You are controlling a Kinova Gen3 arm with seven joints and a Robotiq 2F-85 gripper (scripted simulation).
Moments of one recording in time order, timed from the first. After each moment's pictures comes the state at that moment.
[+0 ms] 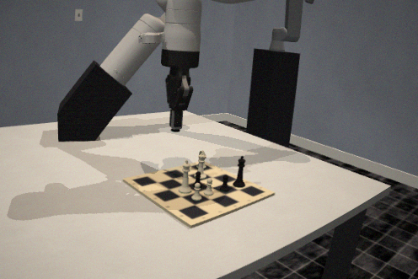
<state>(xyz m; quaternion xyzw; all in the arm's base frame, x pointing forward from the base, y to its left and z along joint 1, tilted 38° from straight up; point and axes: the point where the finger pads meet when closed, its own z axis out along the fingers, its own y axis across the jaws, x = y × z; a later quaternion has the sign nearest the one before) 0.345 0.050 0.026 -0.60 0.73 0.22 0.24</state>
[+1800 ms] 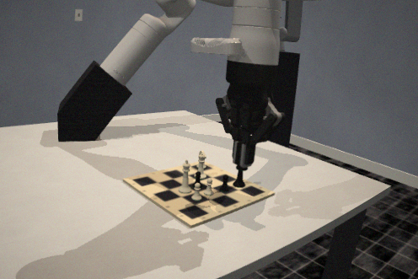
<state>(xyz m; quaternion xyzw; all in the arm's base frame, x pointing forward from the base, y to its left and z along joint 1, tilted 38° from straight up) 0.566 0.051 0.053 -0.71 0.62 0.17 0.28</state>
